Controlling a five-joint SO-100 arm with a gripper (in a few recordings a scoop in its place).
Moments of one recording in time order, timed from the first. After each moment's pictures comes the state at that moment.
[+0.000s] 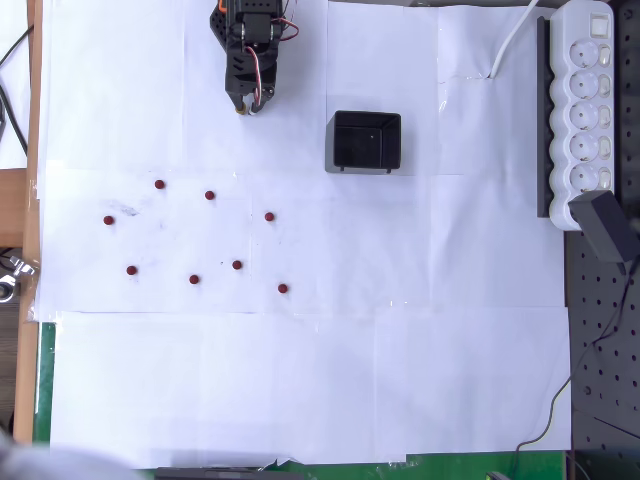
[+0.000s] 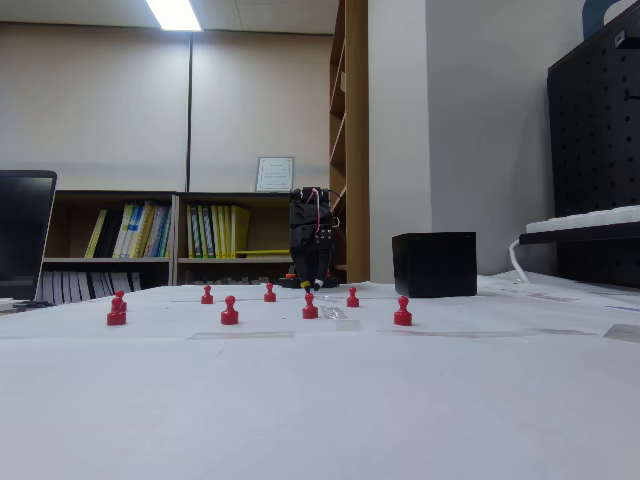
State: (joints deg) arm -1.6 -10.0 2.1 76.3 -89.9
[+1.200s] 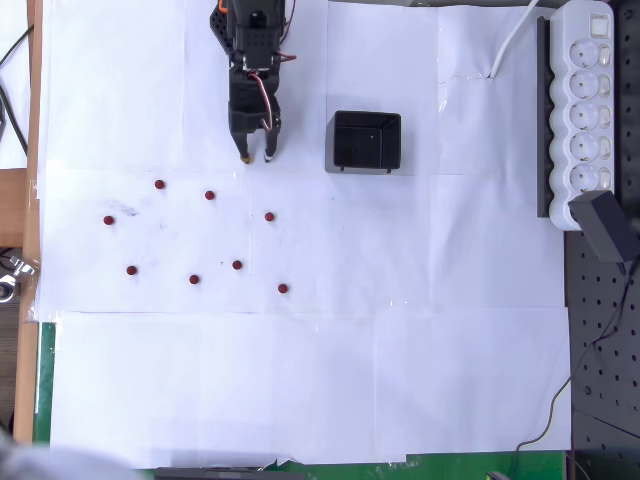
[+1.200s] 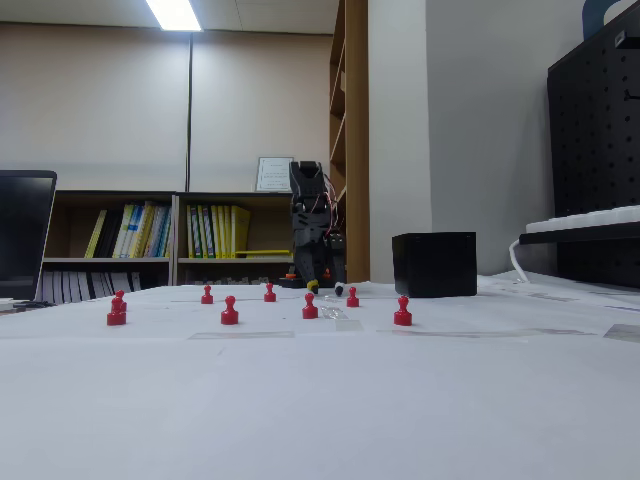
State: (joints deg) arm -3.8 53.6 2.9 -5.9 -80.4
